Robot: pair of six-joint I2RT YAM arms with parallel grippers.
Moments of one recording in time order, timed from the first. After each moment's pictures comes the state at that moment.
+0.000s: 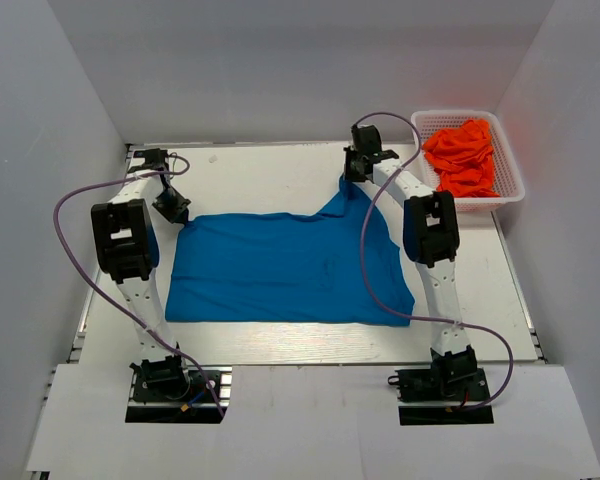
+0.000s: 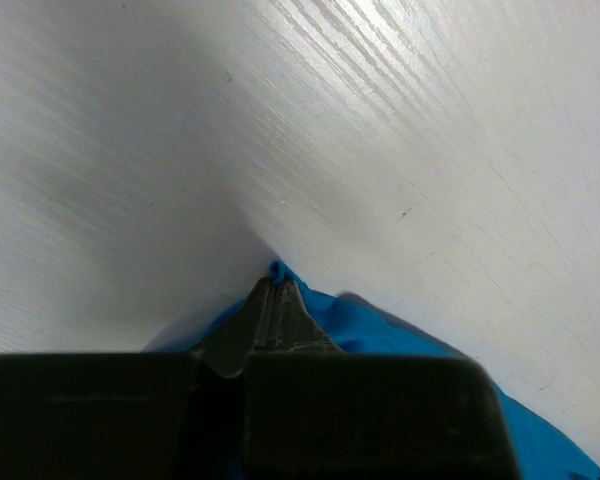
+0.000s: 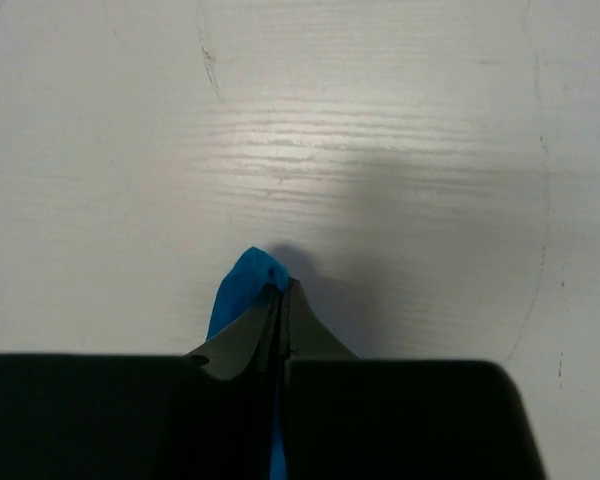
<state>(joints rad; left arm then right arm) 0.13 2.16 1.65 -0.74 -0.04 -0.66 0.33 2.49 2.13 -0.43 0.02 0.25</state>
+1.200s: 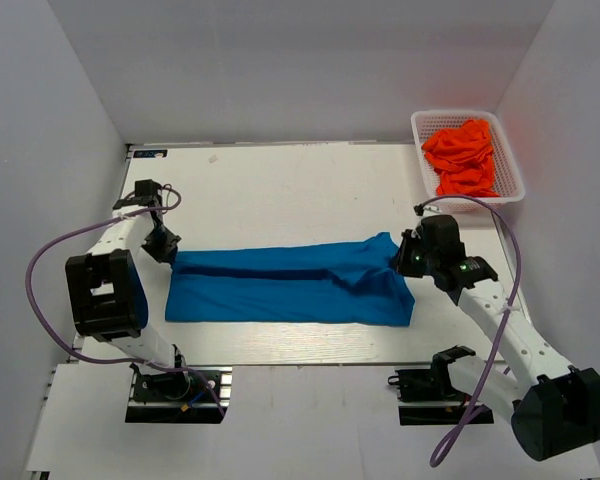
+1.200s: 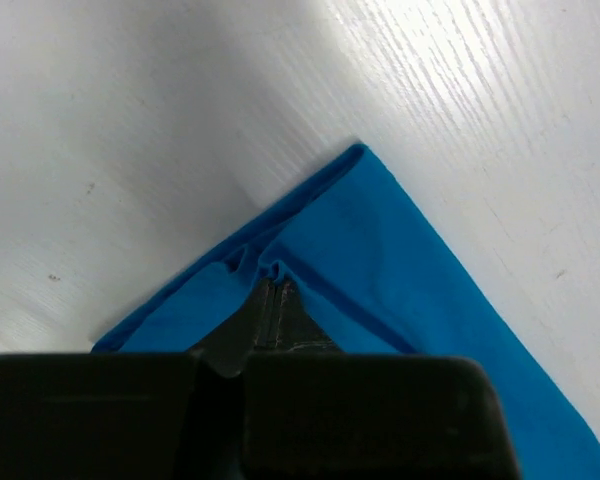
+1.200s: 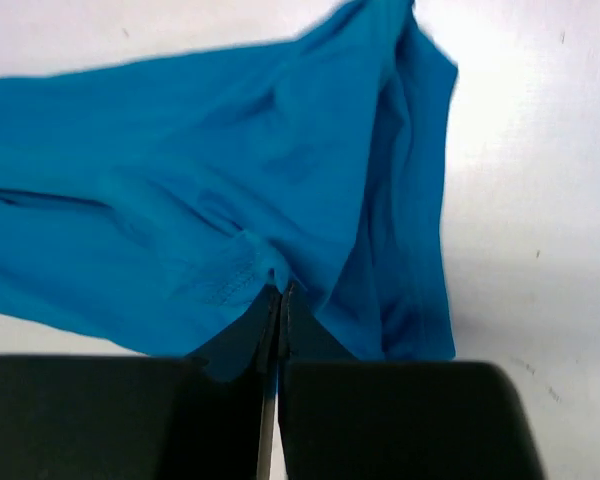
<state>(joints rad) 0.13 1.62 1.13 -0.83 -0.20 -0.71 0.33 0.98 0.72 -0.50 -0.09 0.37</state>
